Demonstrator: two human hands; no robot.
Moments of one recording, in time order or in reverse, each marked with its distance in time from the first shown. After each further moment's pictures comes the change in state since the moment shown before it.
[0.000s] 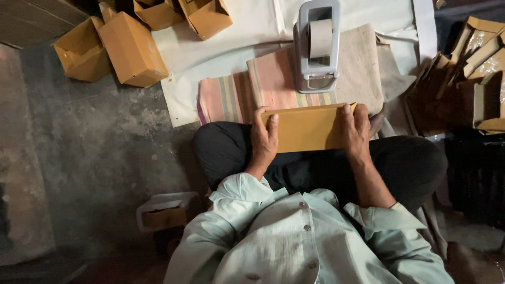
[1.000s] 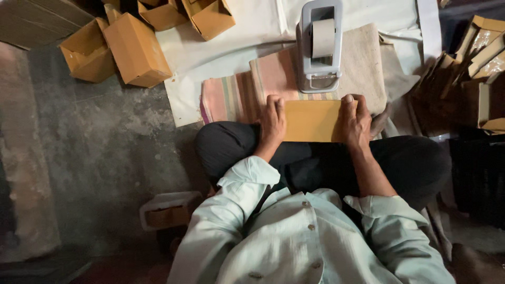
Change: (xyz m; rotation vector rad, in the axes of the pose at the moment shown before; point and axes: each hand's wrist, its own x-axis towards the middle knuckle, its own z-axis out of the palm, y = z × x) left_hand 0.032 -0.069 0.049 0.198 -0.019 -0.059; right_hand 0.016 -0.026 0.013 0.285 -0.047 0.240
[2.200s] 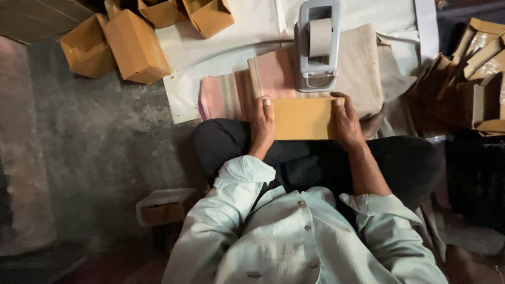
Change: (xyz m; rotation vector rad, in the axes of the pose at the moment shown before) left_hand -0.006 0.009 -0.025 -0.181 0.047 -0.053; right_hand 0.018 0.047 0.006 0.375 -0.402 0.137
